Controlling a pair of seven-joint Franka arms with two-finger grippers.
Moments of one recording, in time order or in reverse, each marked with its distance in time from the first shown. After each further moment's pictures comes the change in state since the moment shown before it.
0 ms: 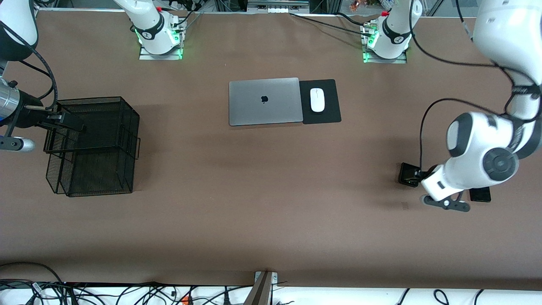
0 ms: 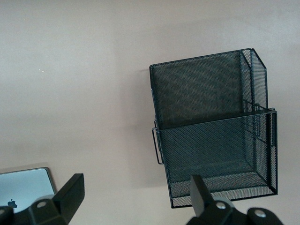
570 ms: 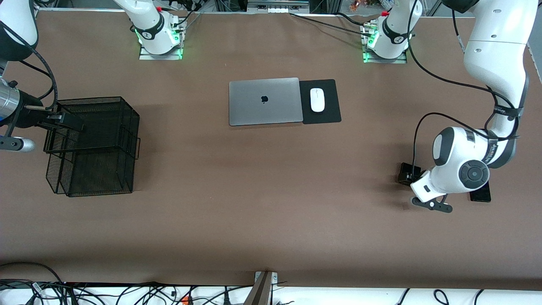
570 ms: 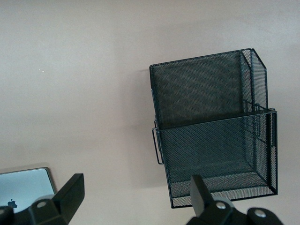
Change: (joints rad) left arm 0.031 0.067 0.010 -0.104 0.024 0.136 0.036; right arm 0.000 0.000 0.000 0.000 0.000 0.000 0.000
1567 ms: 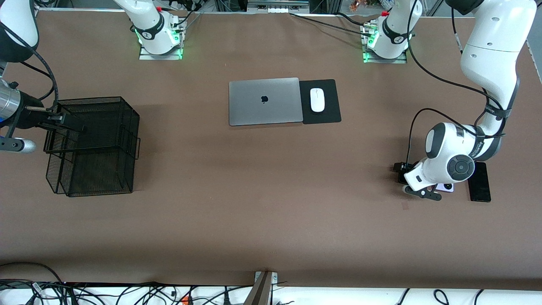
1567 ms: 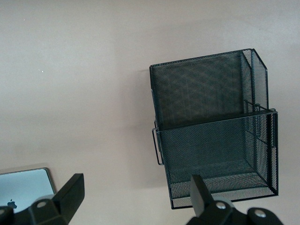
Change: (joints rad) left arm 0.029 -0.008 0.001 -0.136 0.027 0.071 0.004; right arm 0.000 0.004 0.000 0.000 0.000 0.003 0.000
